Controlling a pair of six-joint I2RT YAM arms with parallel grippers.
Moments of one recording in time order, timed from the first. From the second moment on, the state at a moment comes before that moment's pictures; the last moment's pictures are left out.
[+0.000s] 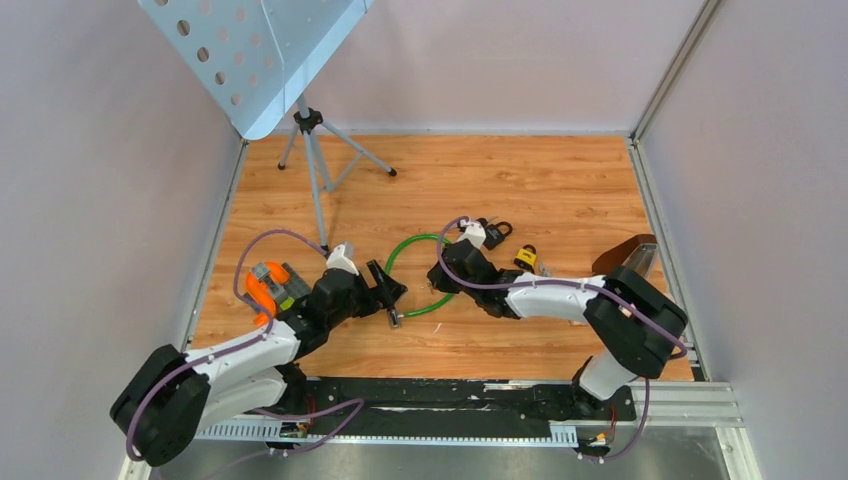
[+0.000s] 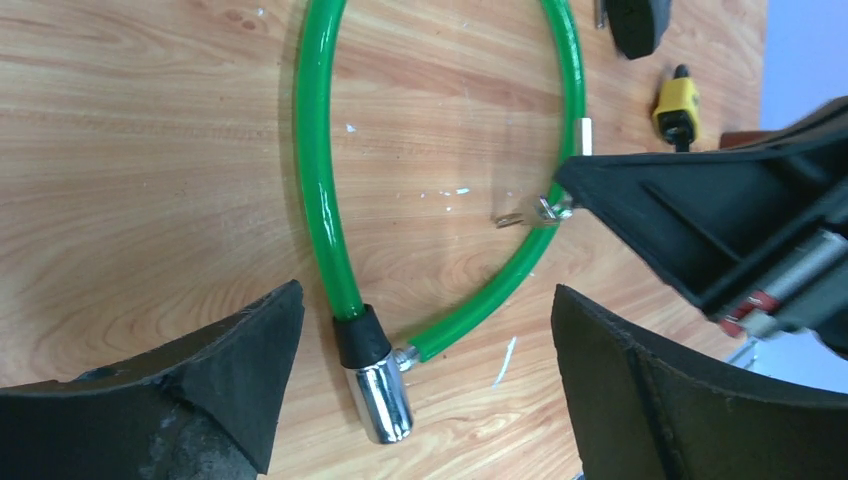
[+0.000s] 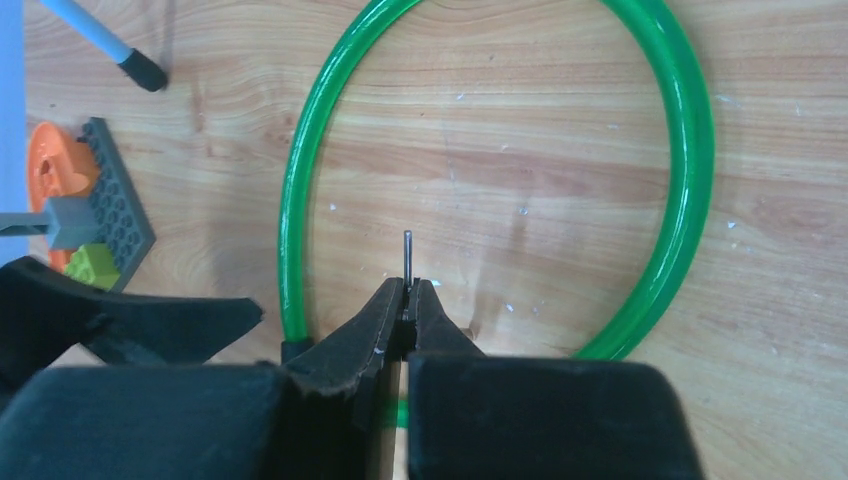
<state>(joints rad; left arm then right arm) -0.68 1.02 0.24 0.25 -0.06 -0.93 0.90 1.57 0.73 0.22 0.22 0.88</state>
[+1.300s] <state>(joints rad) -0.68 0.43 1.33 -1.05 -0.26 -0.48 0.88 0.40 1.07 -0.51 0.67 0.55</state>
